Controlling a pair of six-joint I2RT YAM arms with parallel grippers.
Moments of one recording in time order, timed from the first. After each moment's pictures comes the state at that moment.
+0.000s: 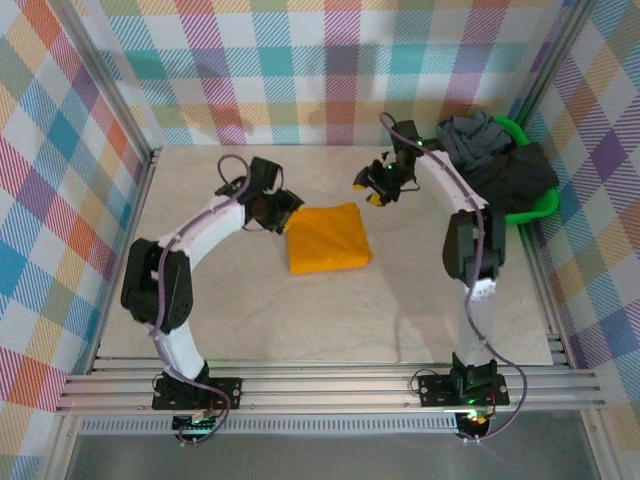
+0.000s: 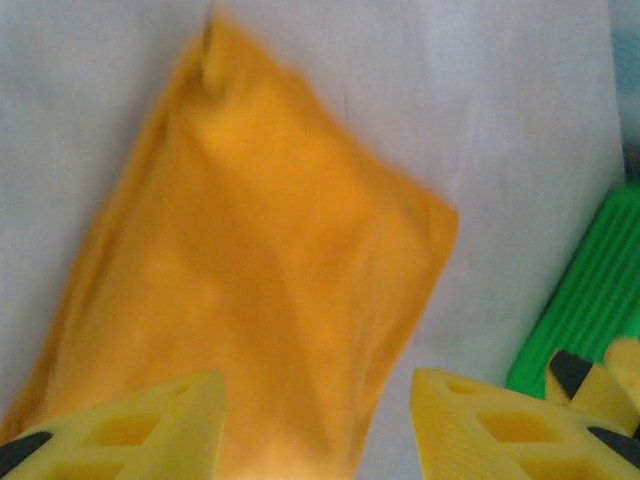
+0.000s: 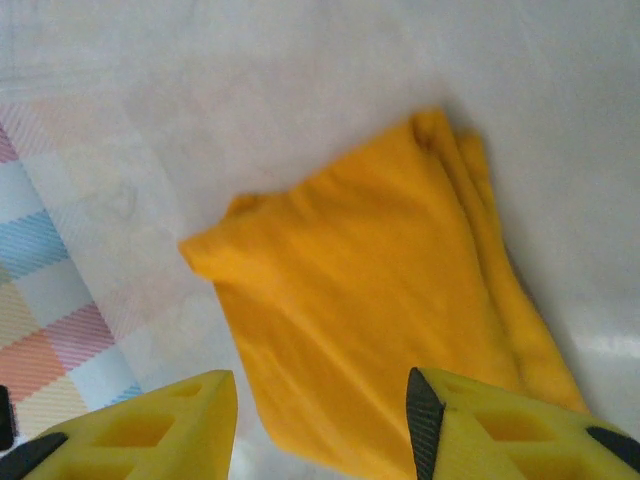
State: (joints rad) left arm -0.44 1.74 1.35 -0.55 0.22 -1.25; right arm 0.27 2.11 1.91 -0.96 -0.54 0.73
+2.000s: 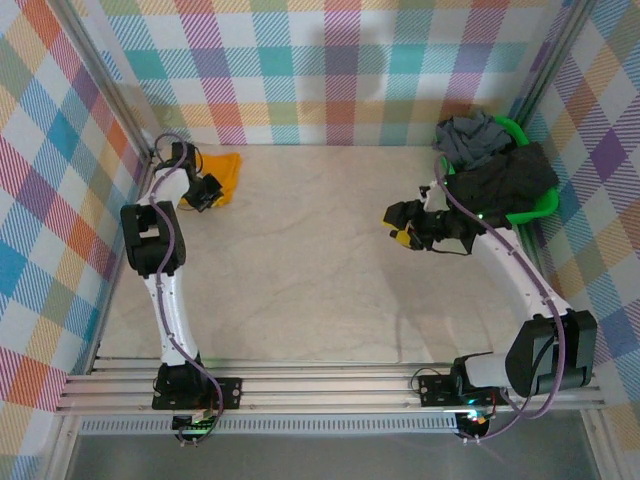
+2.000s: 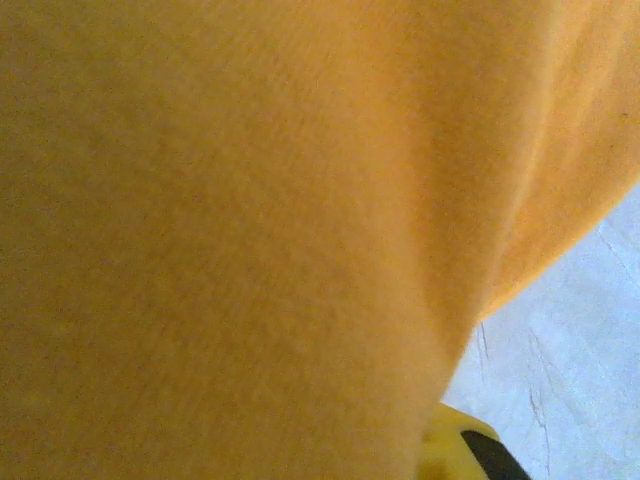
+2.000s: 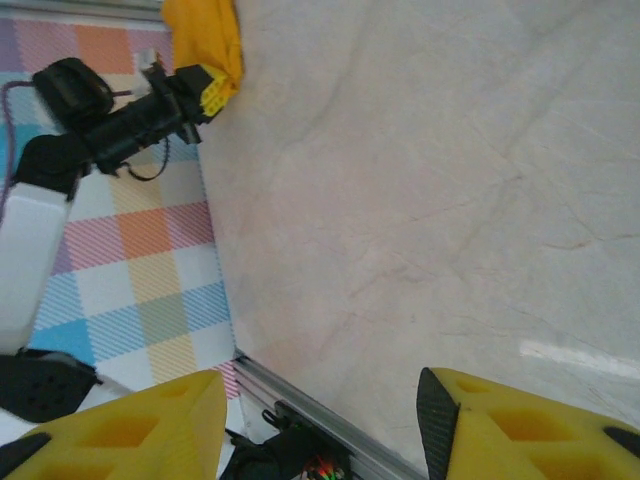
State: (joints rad) left arm 0.14 2.35 1.93 -0.73 0.25 -0.60; right arm 0.18 1.33 1.09 -0.61 -0.77 0.77
